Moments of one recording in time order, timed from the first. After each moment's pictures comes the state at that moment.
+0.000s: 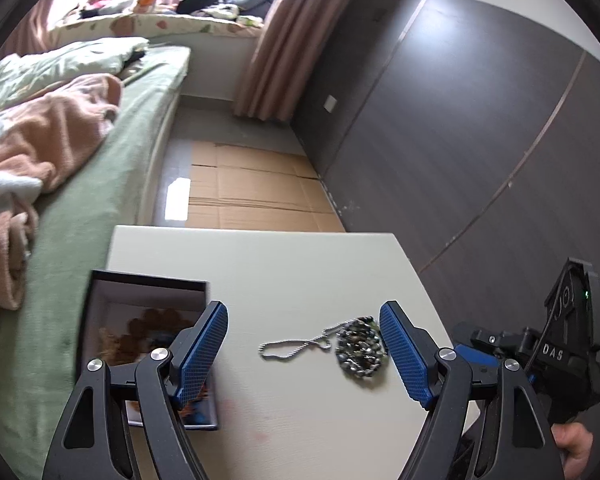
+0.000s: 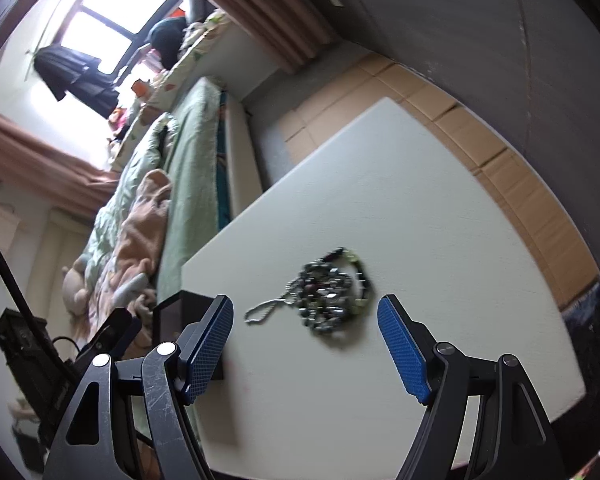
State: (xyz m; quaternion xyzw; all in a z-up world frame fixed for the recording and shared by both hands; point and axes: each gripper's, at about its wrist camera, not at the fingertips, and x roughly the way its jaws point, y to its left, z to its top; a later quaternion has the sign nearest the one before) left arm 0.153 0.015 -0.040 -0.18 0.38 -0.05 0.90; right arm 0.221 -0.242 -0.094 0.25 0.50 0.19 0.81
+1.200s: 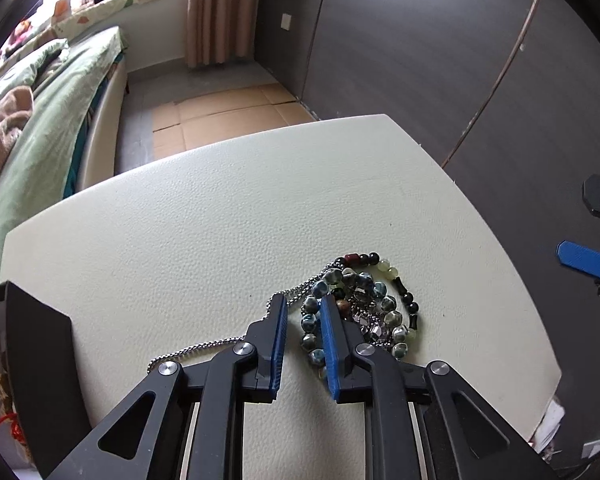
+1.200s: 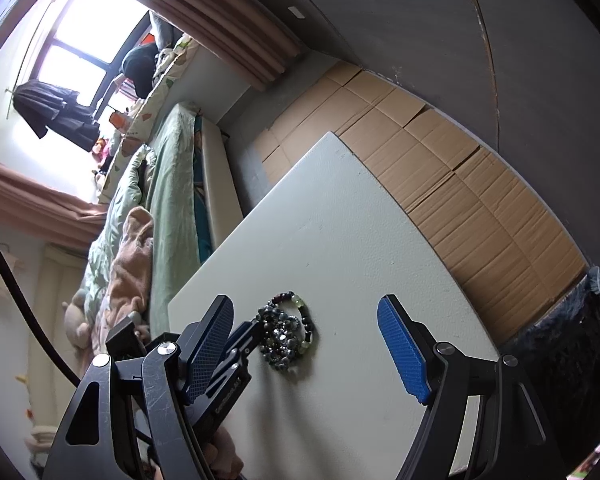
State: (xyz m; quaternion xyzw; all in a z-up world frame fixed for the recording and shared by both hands) left arm 0.225 -0.084 -0.139 -0.04 0.49 -0.09 0.87; right arm 0.245 -0.295 -0.093 0.28 0.50 0.15 0.80
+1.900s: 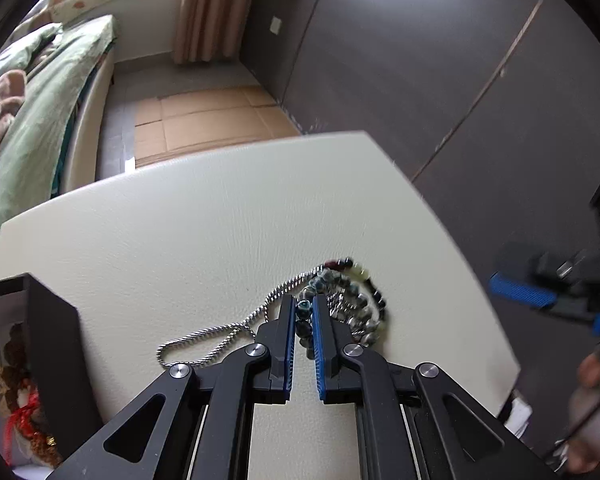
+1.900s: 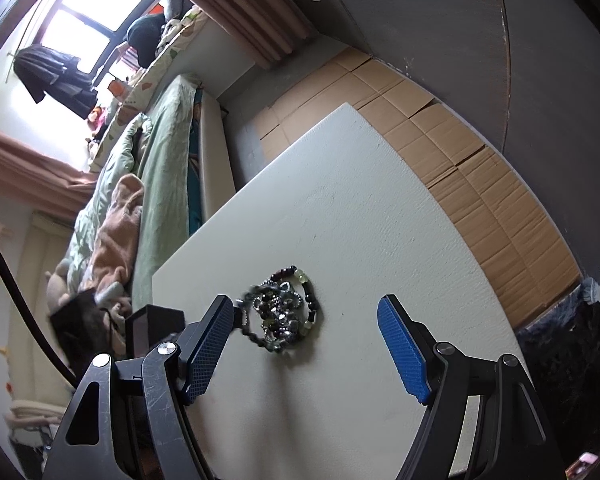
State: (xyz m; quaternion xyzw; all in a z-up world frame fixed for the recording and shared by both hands) left arm 0.214 -0.058 -0.113 -0.11 0.48 -0.13 0.86; right arm 0.242 -0.266 -0.103 0.23 0.52 0.16 0.80
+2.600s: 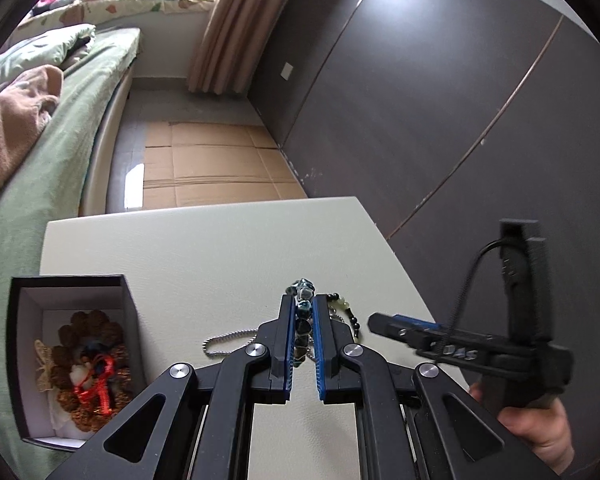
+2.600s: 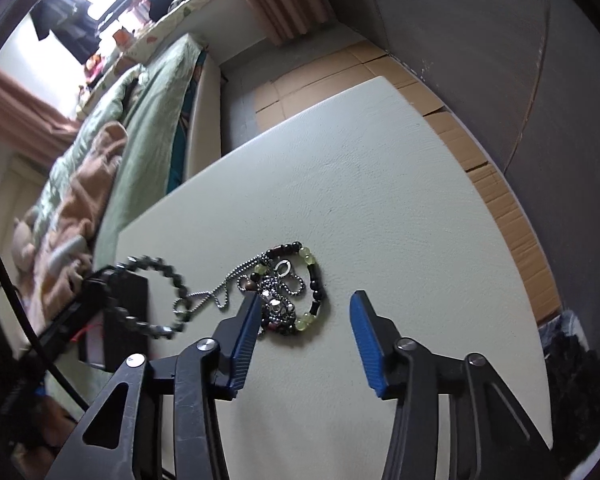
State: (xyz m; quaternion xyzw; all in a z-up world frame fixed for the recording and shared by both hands) left arm 0.180 -0.010 -0.060 -0.17 0.41 -0.13 0.88; right arm 0.249 -0.219 -0.125 0.12 0.54 0.16 0.81
